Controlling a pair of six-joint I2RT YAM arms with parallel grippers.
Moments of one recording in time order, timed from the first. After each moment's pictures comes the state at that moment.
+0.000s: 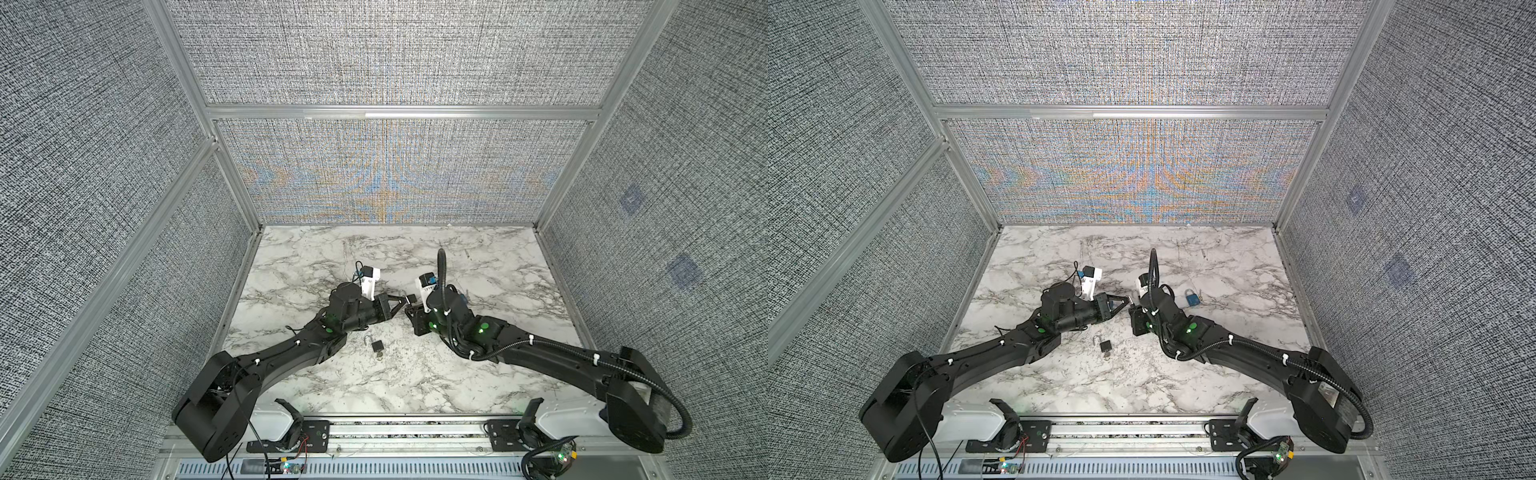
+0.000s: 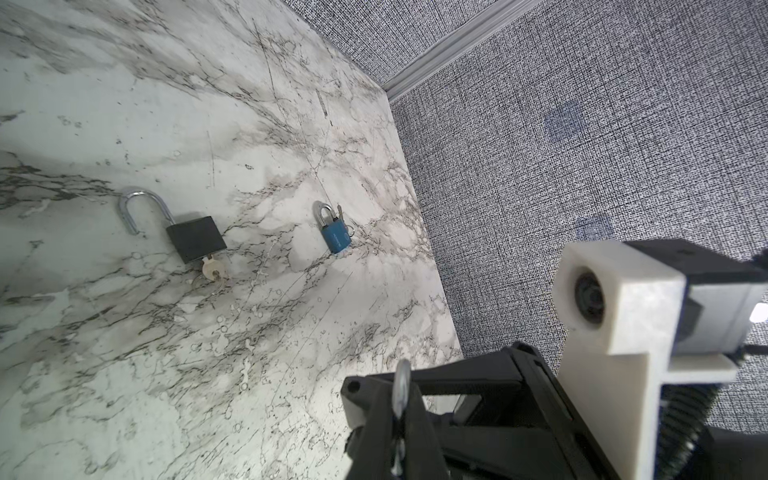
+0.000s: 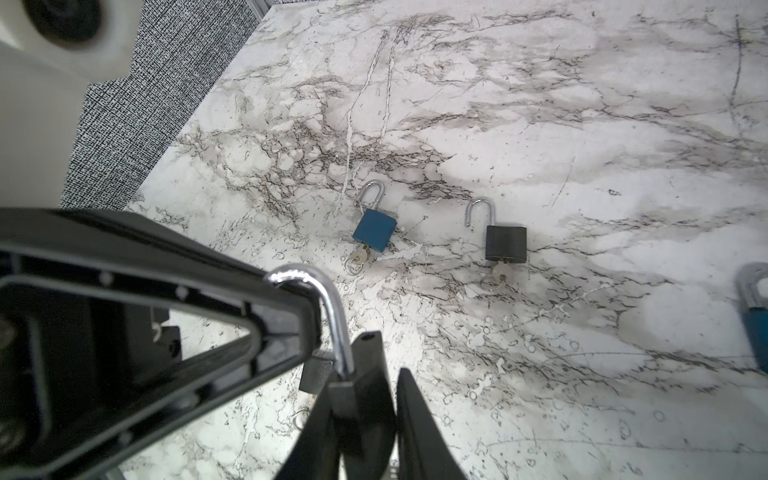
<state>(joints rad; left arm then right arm) -0.68 1.33 0.62 0.42 0.43 -0.94 0.88 1.35 0.84 -0.10 0.15 0.50</state>
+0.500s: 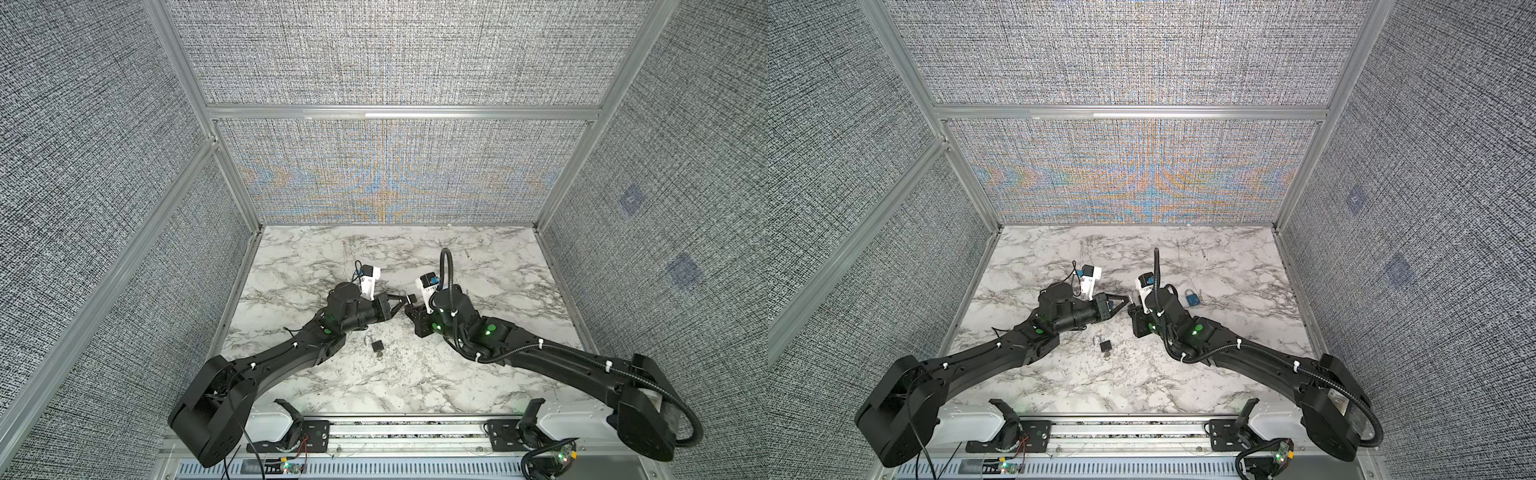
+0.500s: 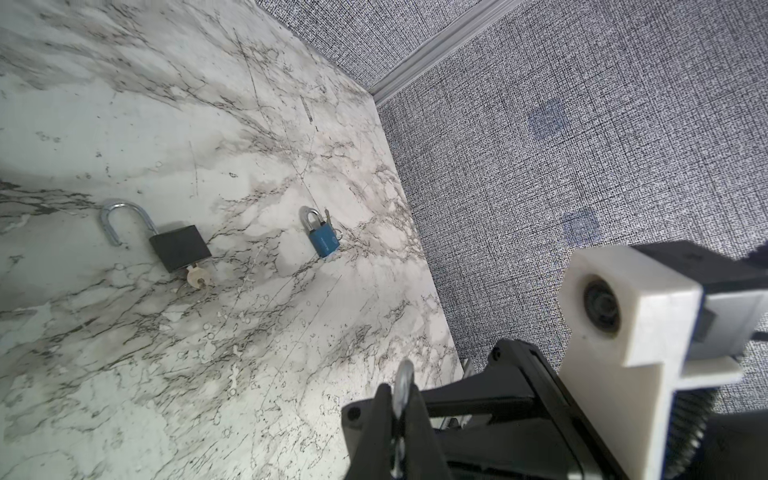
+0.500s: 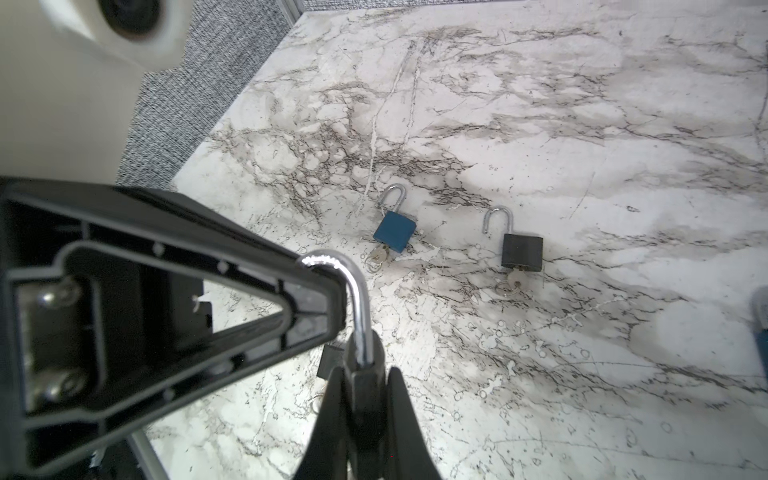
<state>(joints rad) -0.68 1.29 0.62 0.39 0.42 -0.91 0.86 1.27 0.83 -0.12 0.08 0.46</state>
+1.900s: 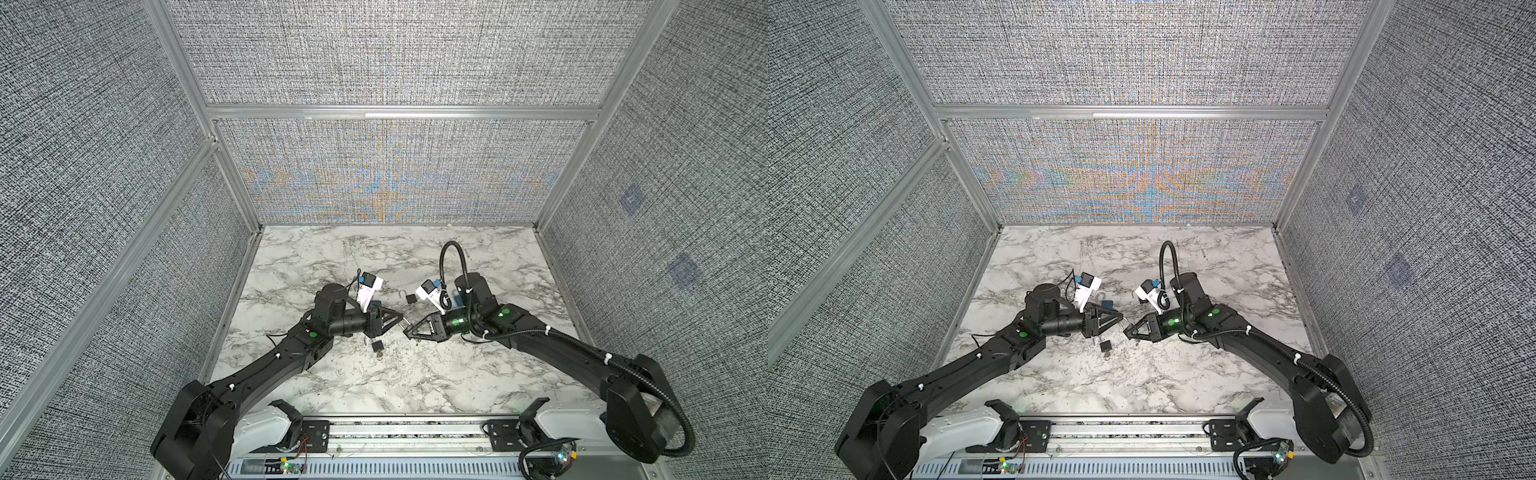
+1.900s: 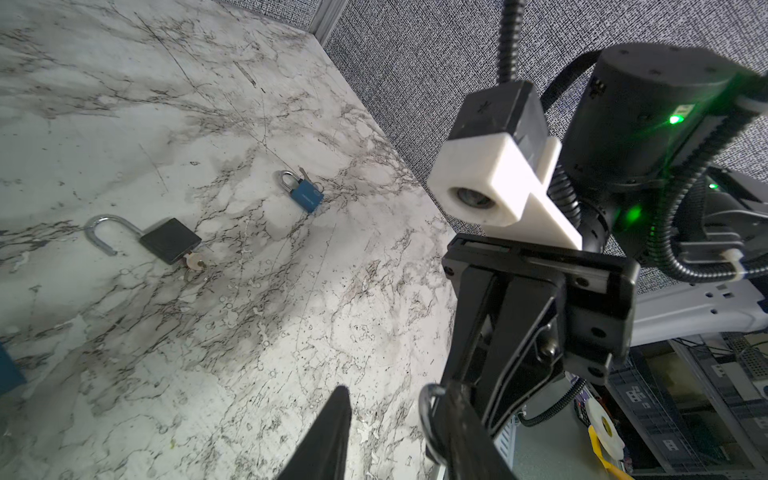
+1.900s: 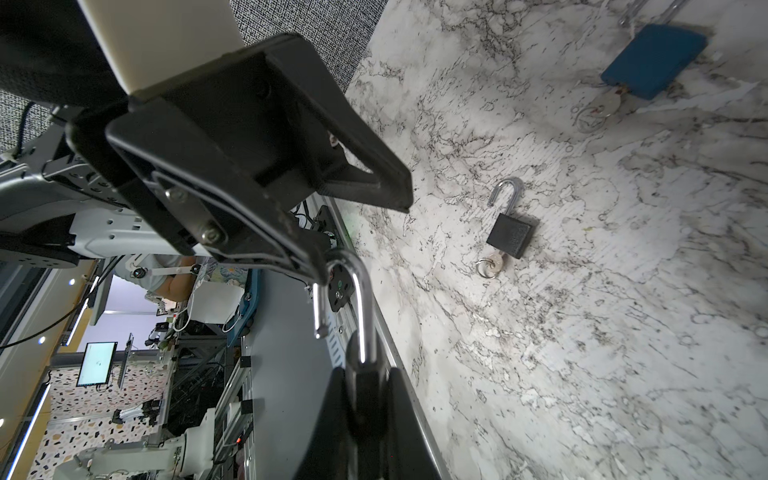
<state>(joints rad) -0.61 1.17 0.60 0.20 0.69 -0.52 0.62 1.31 0.83 -0.23 -0.86 0.44</state>
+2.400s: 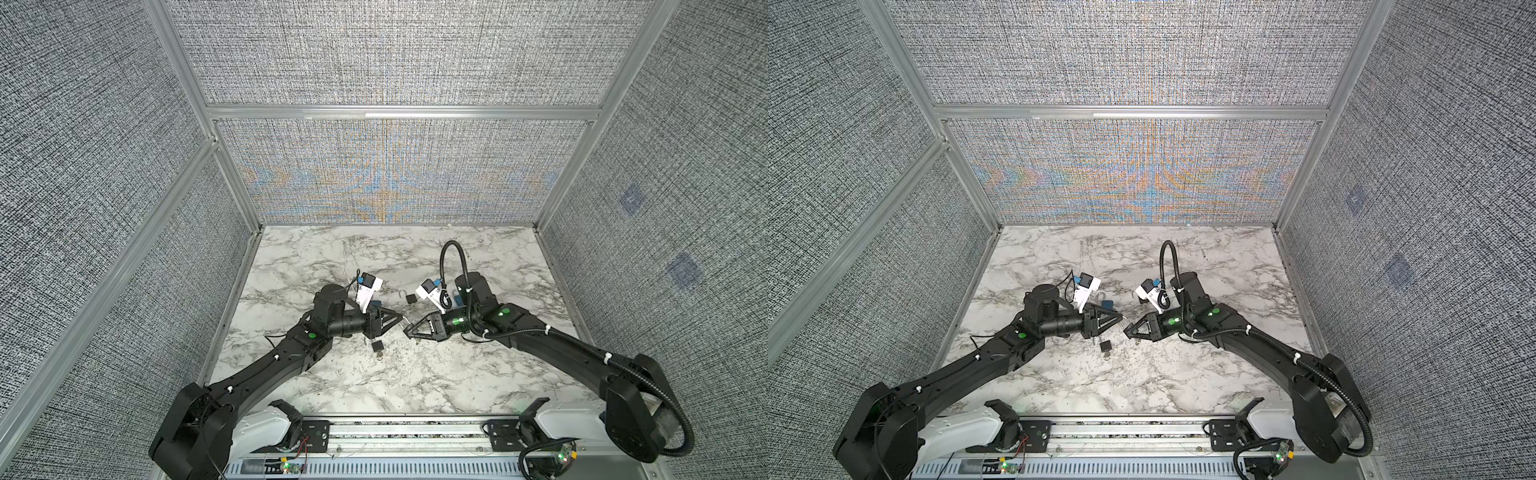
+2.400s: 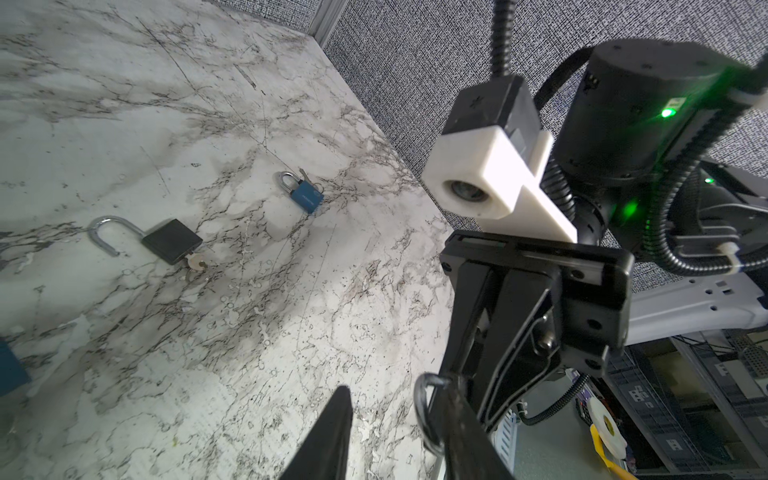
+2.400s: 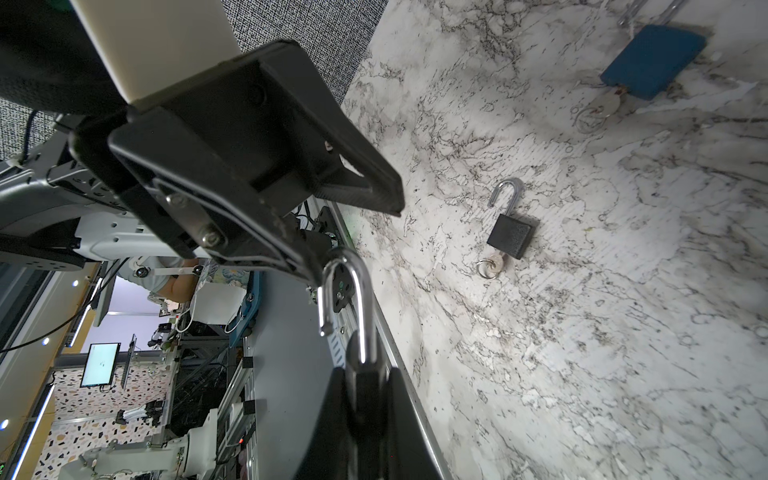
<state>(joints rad) -0.61 1.15 0.59 0.19 0.69 -0.51 0.62 1.31 0.83 -0.23 -0.87 0.45</state>
